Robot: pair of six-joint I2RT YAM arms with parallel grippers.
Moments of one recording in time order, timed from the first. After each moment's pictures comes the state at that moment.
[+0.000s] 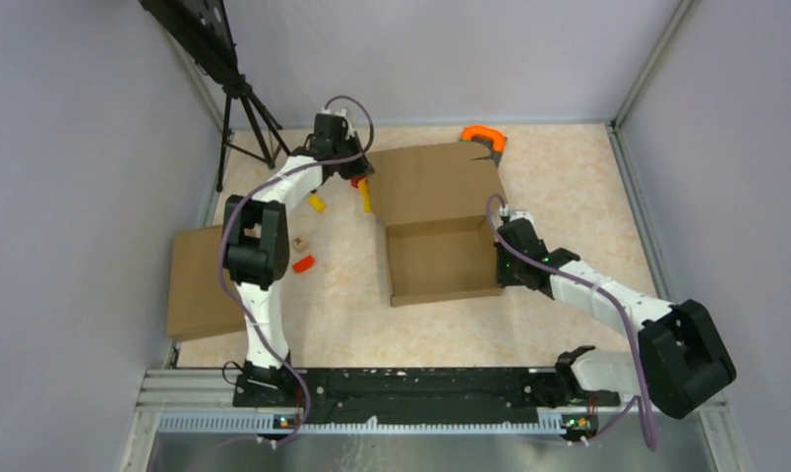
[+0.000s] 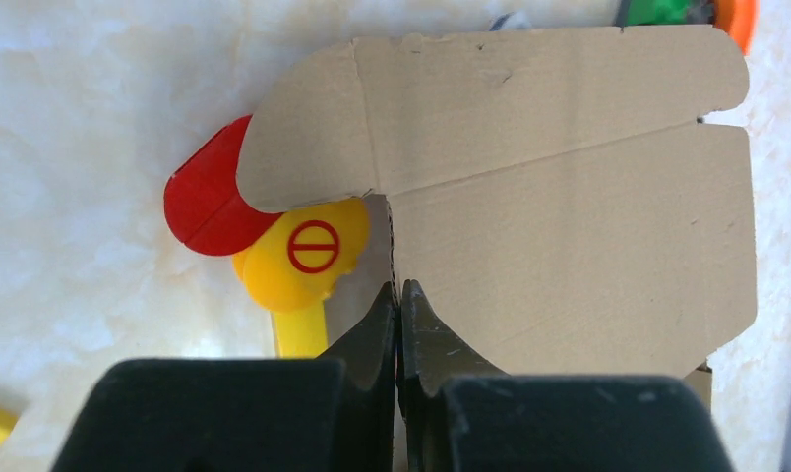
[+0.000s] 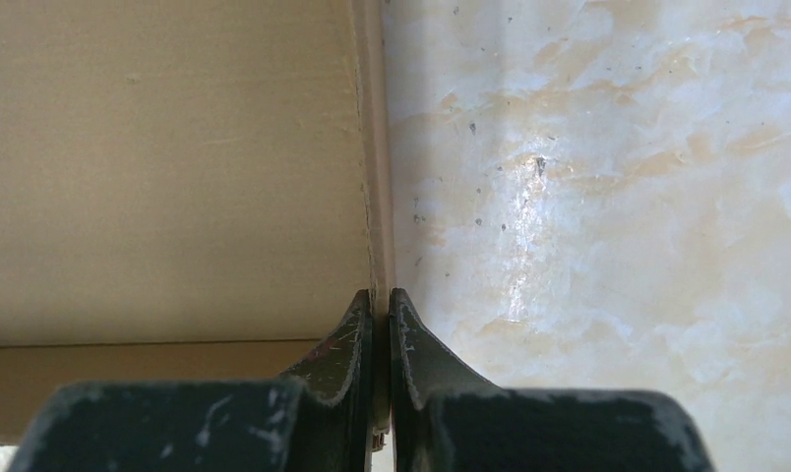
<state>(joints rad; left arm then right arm) -0.22 2.13 1.68 -0.29 0.29 -0.53 0.51 1.22 0.63 -0.37 0.19 0.42</state>
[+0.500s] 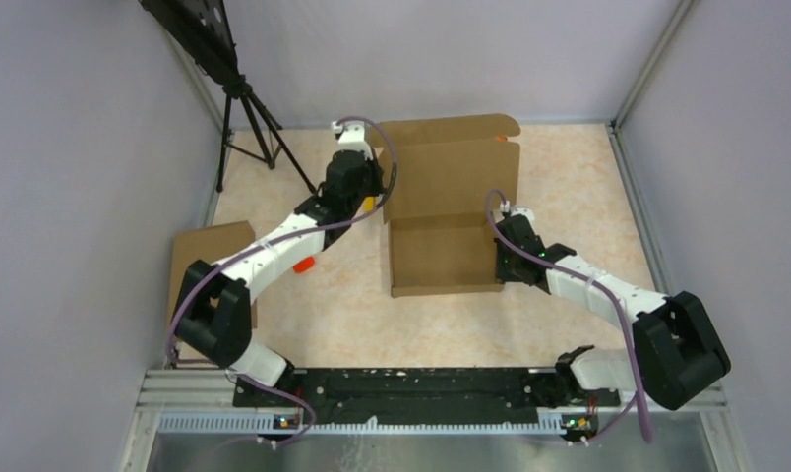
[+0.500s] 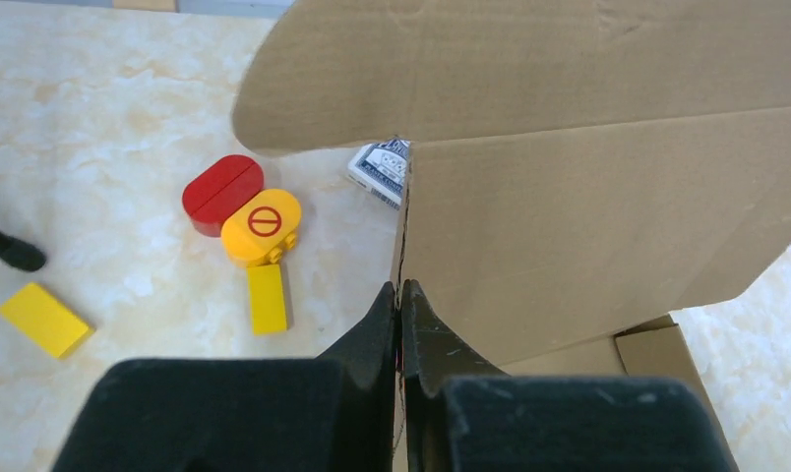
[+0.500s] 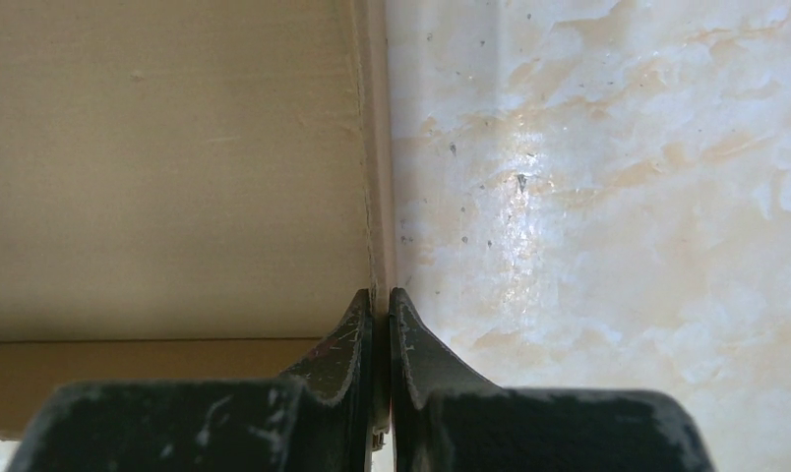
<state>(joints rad) -0.50 1.56 1.17 0.06 -0.19 -0.38 0.51 1.27 0.67 -0.38 0.23 0.45</state>
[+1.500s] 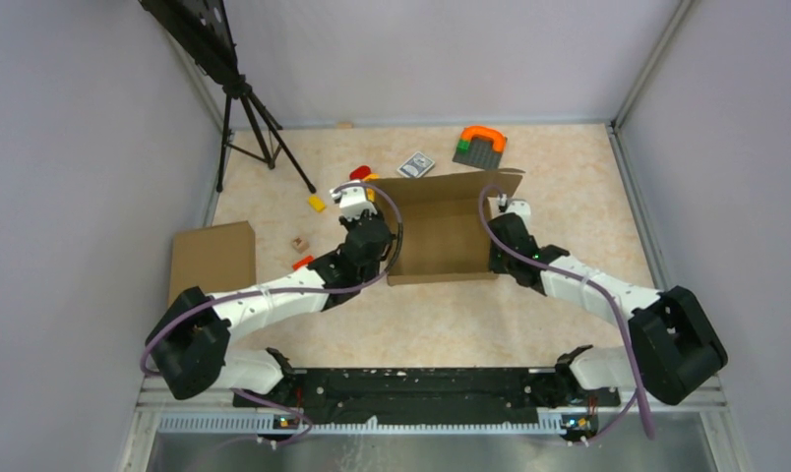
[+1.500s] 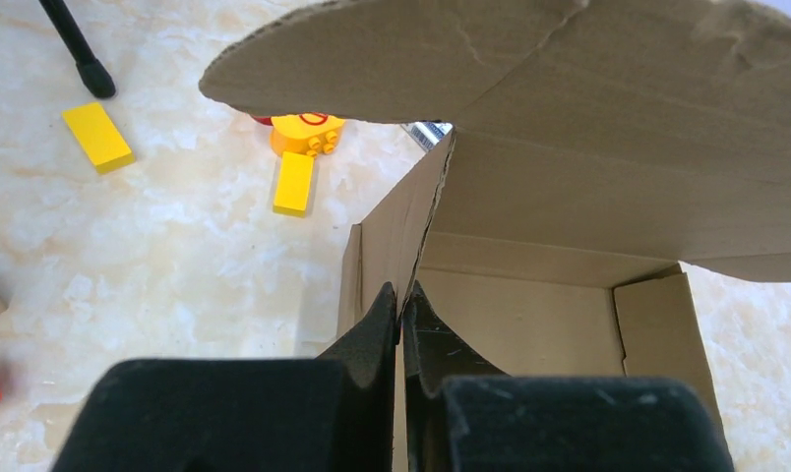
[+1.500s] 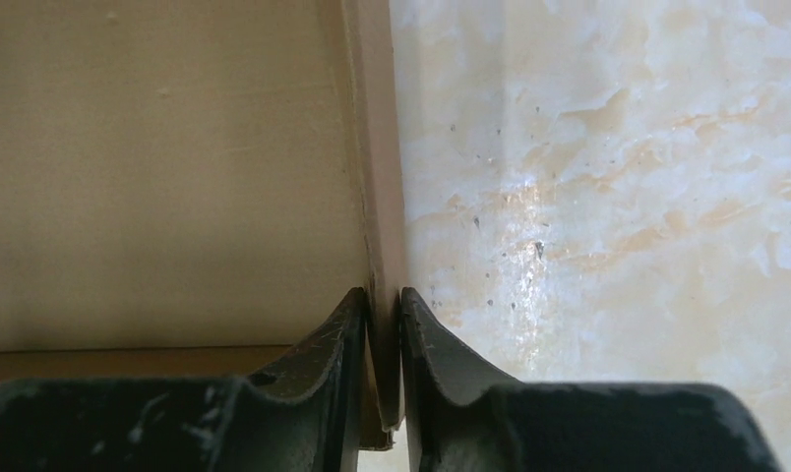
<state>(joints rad) -0.84 1.33 0.75 0.28 -0.79 -0.59 0.56 1.30 0.67 -0.24 0.34 0.49</state>
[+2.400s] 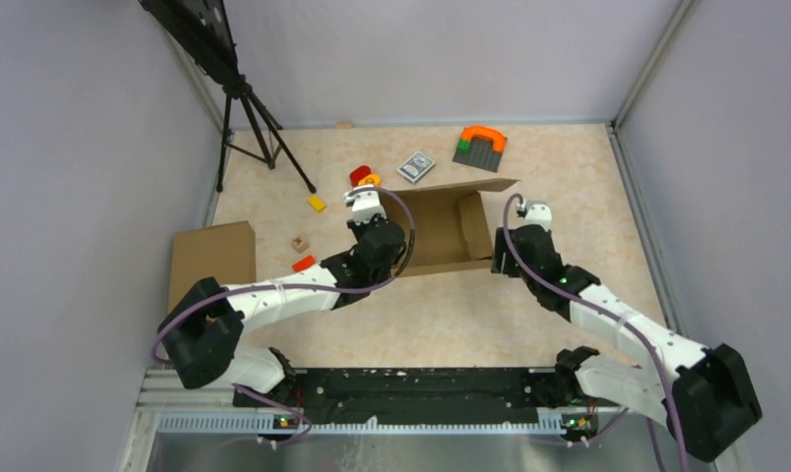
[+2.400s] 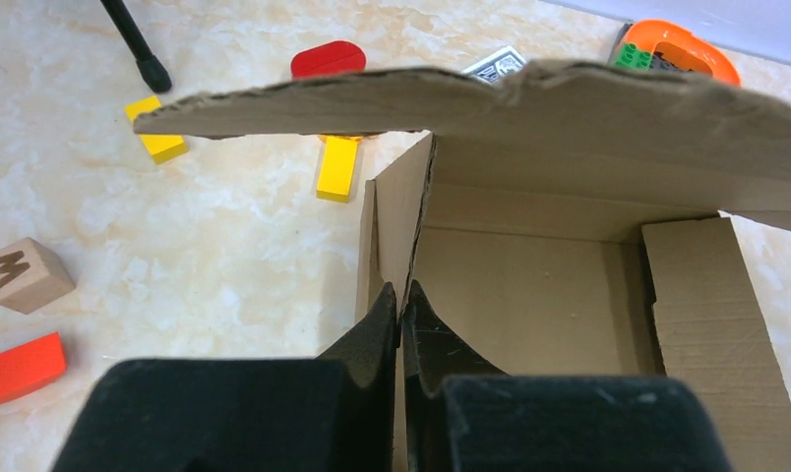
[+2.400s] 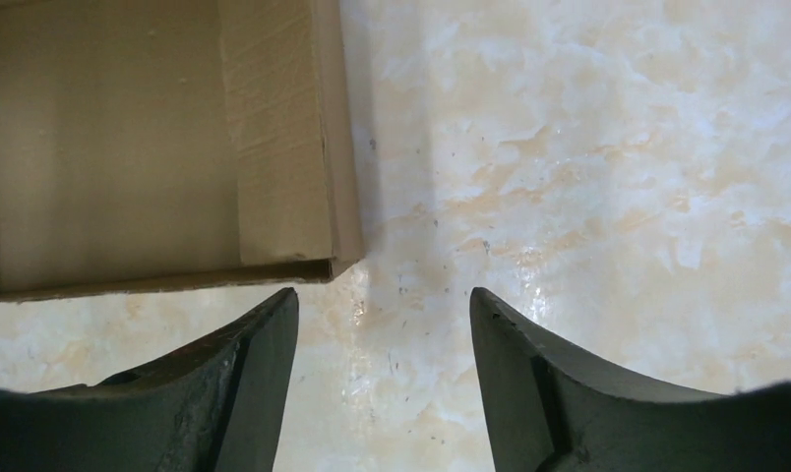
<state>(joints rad) -0.90 1.41 0.79 0.22 -0.92 -0.57 0.56 1.04 0.57 -0.24 0.38 0.42</state>
